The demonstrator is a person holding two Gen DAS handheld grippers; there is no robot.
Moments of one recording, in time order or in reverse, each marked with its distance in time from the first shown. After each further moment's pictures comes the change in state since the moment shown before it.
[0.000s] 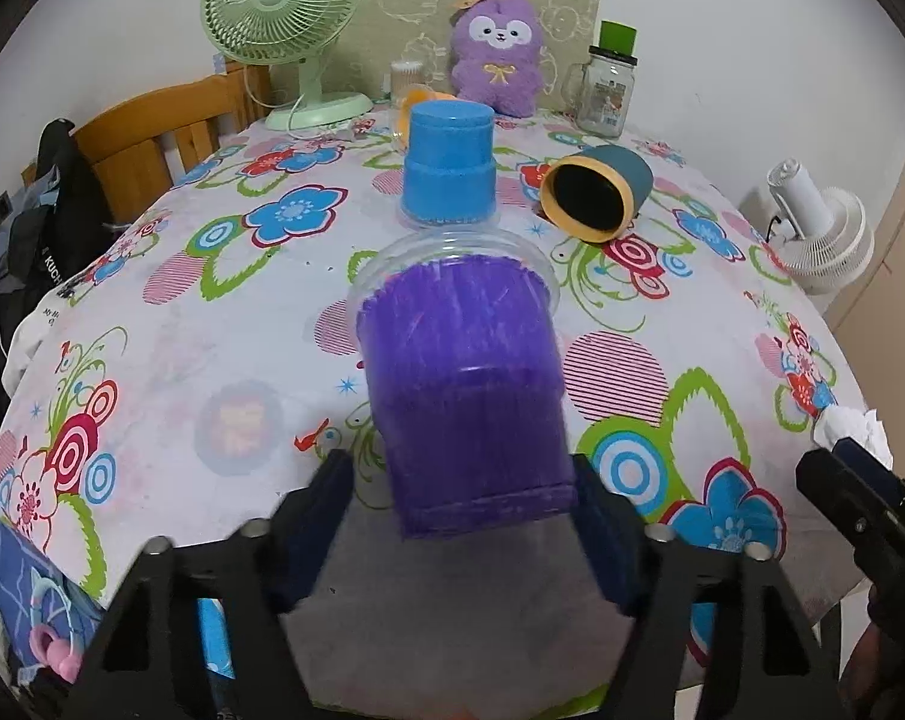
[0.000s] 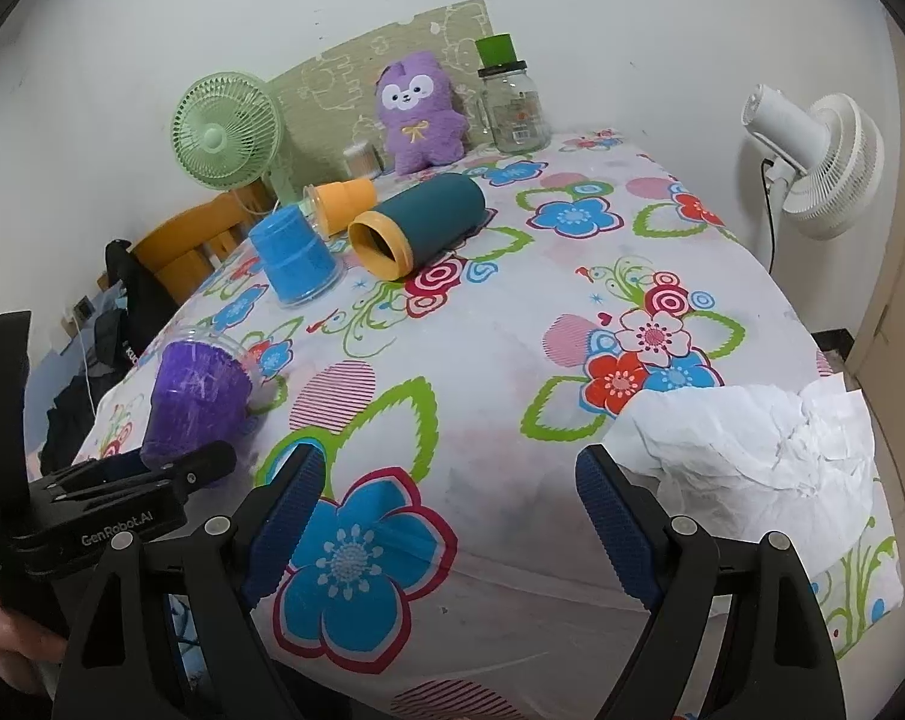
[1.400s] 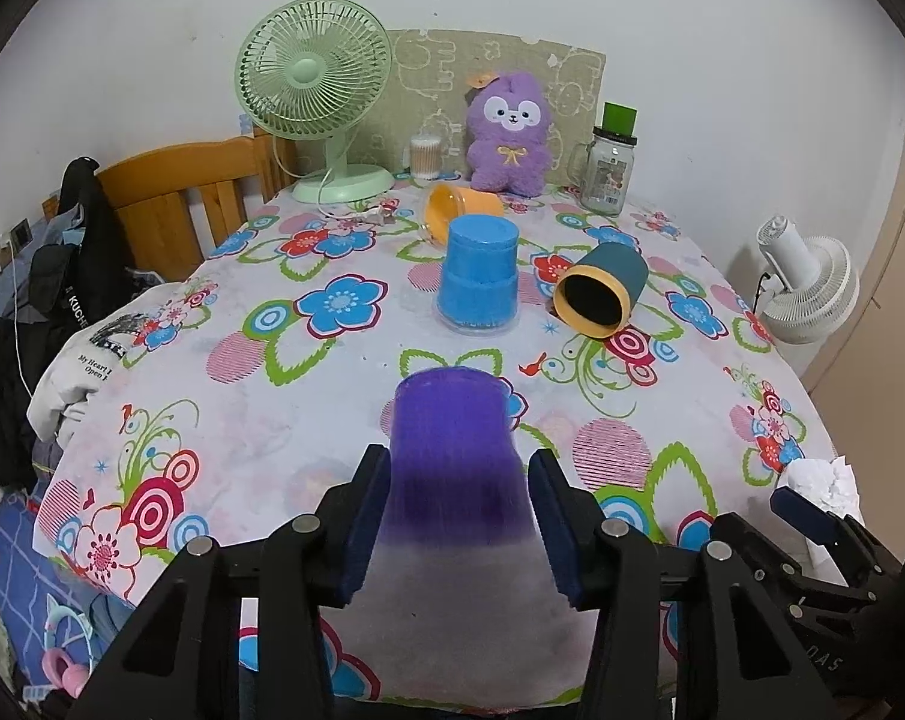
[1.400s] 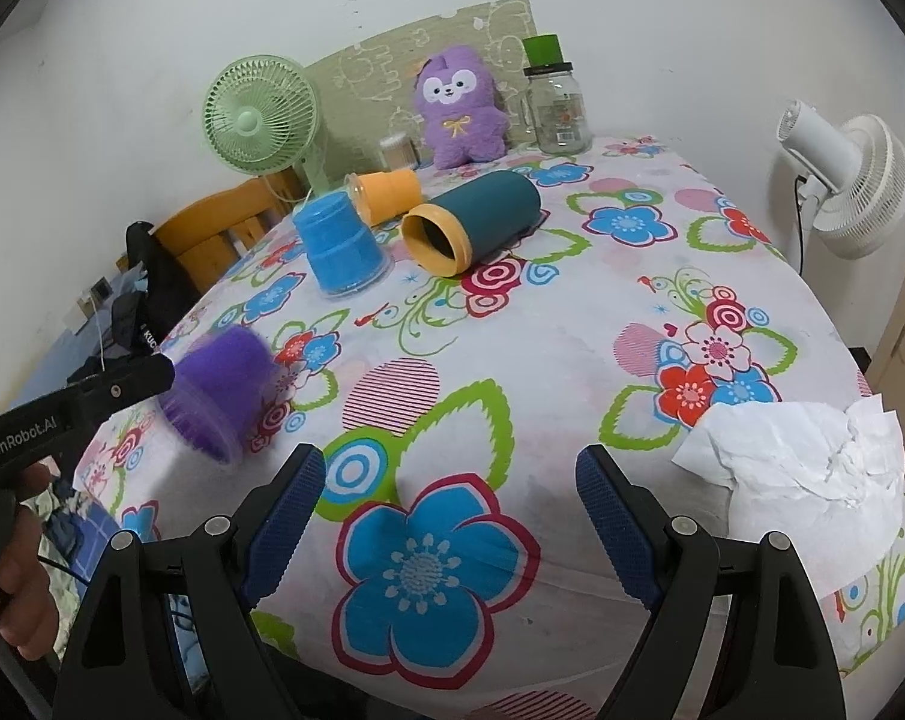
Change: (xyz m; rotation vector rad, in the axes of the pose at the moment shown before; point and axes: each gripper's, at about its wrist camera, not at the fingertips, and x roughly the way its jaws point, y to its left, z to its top) left arm -0.059 0.024 0.023 -0.010 -0.133 0.002; right arm 0.007 0.031 0.001 -0.053 0.008 0.037
